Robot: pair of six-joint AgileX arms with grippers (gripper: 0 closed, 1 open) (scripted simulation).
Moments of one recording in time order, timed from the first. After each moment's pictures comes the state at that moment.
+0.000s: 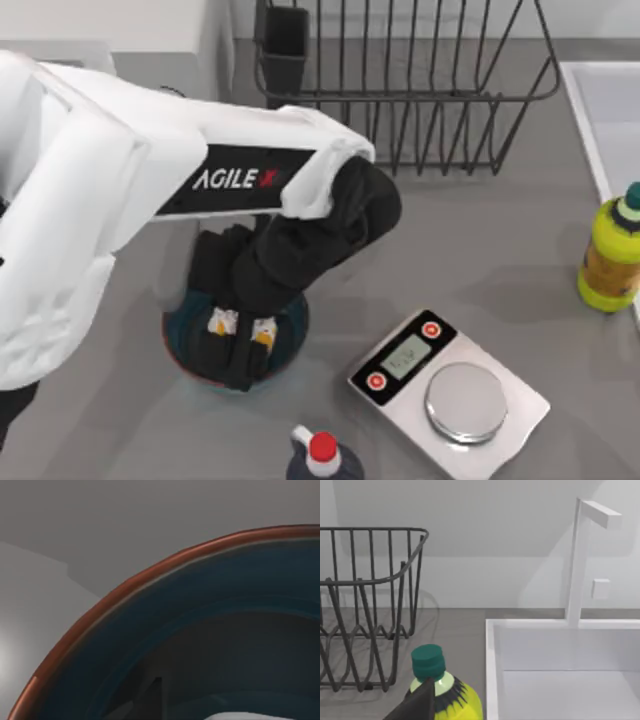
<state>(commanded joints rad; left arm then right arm) -0.74 2.22 1.53 -1.20 -0.42 -2.27 0.00 0.00 0.00 0.00 0.00 0.00</state>
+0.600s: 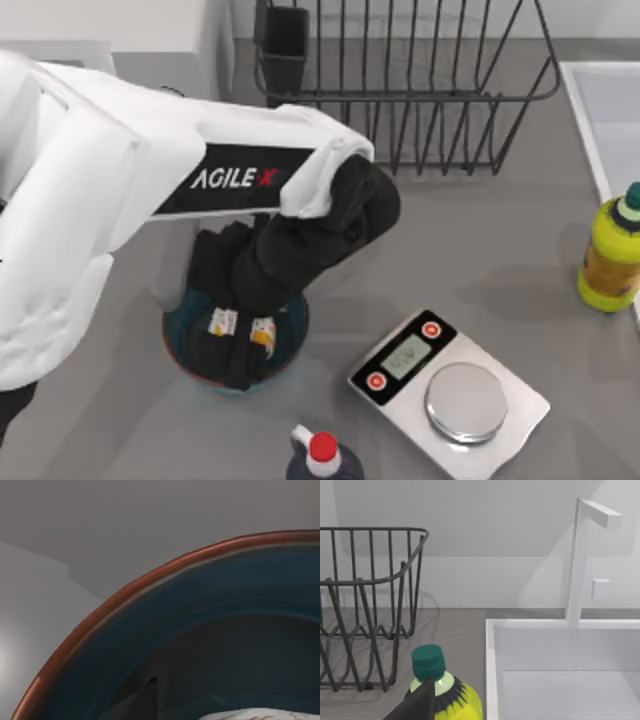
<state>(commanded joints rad) -0.74 2.22 1.53 -1.21 -0.42 -2.27 0.00 0.00 0.00 0.00 0.00 0.00</state>
